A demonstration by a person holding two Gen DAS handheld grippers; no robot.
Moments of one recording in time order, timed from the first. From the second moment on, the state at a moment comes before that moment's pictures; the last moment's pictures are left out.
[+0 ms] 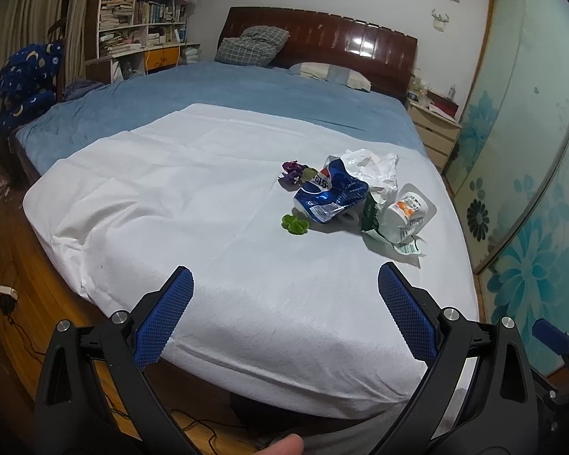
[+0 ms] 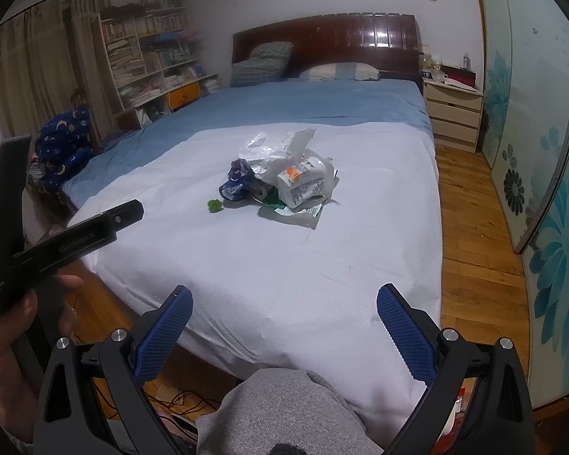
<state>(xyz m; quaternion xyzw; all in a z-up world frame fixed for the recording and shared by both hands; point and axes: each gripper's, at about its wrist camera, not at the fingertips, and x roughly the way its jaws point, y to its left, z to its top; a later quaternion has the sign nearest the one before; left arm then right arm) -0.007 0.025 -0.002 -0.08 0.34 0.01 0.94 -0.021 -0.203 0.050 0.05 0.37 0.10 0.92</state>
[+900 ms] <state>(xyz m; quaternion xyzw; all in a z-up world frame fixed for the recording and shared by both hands) -0.007 0.021 -0.005 -0.07 0.34 0.00 0.94 -0.020 -0.206 0.048 0.07 0.38 0.12 0.92</state>
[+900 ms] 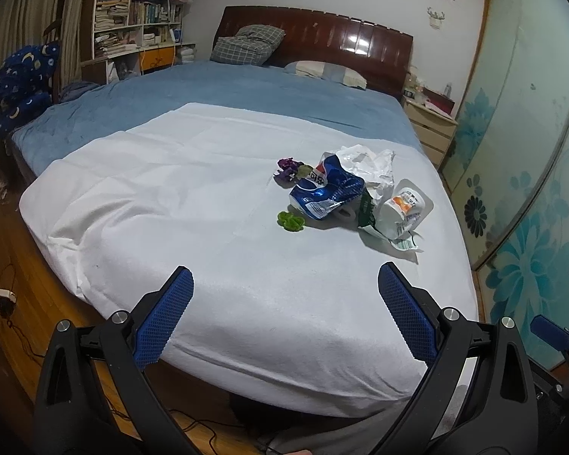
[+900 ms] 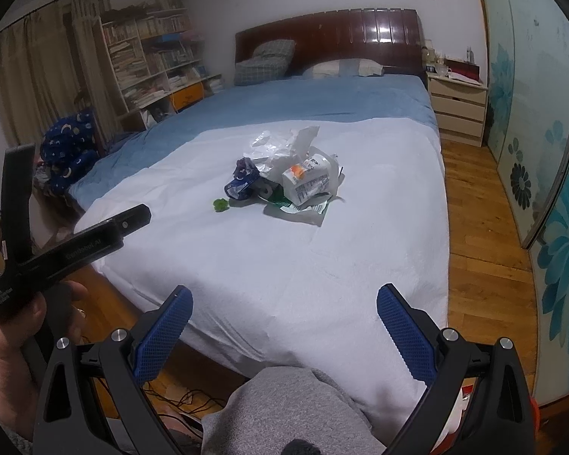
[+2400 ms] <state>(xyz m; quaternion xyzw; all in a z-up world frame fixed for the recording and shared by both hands) 0.138 0.022 -0.066 -0.04 0.45 -0.01 0.89 0.000 -0.223 0.035 0.12 0.42 0.13 0.89</state>
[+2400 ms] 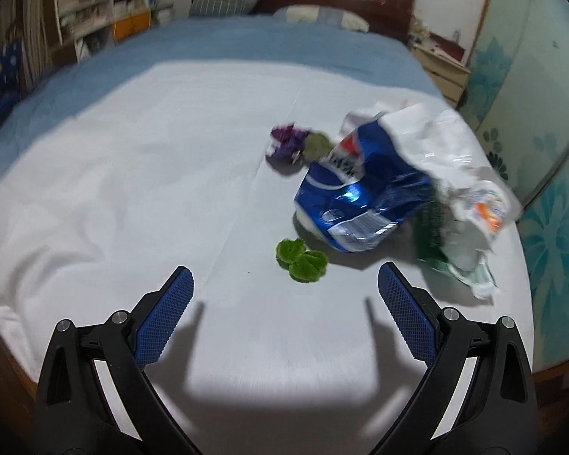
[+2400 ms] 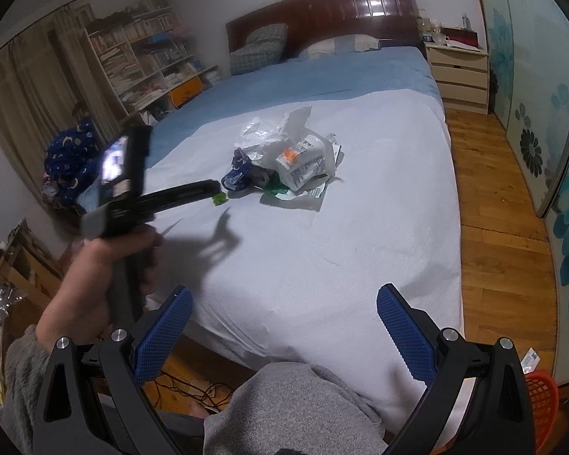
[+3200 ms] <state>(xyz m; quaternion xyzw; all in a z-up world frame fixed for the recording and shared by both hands) 0.116 0.000 -0.052 -0.05 0.43 -0.04 0.90 0.122 -0.232 0.032 0.05 0.36 0.16 0.92</state>
